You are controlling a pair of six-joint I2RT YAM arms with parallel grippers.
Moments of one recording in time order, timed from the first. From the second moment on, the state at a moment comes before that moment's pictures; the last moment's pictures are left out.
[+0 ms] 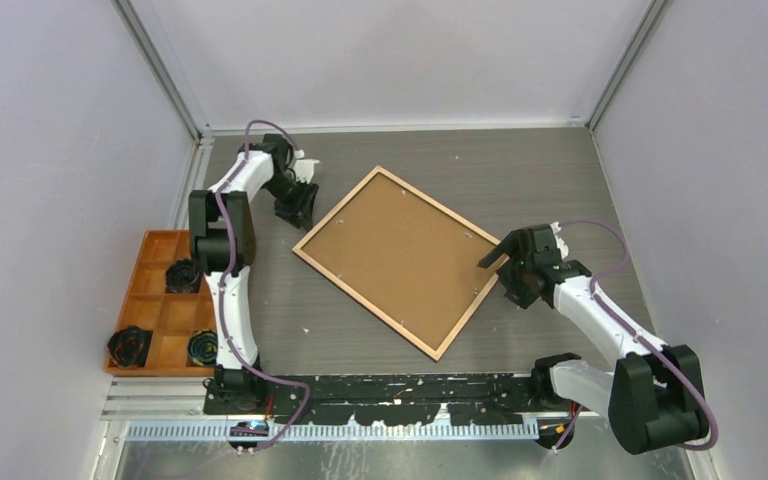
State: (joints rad) left arm -0.06 2.26 1.85 -1.03 0.37 0.31; right arm 0.19 1.07 0.57 -0.46 0.03 1.00
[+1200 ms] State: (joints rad) left arm -0.15 2.05 1.55 -1.12 0.74 0.44; right arm 0.40 1.40 0.90 -0.29 -0.05 0.93
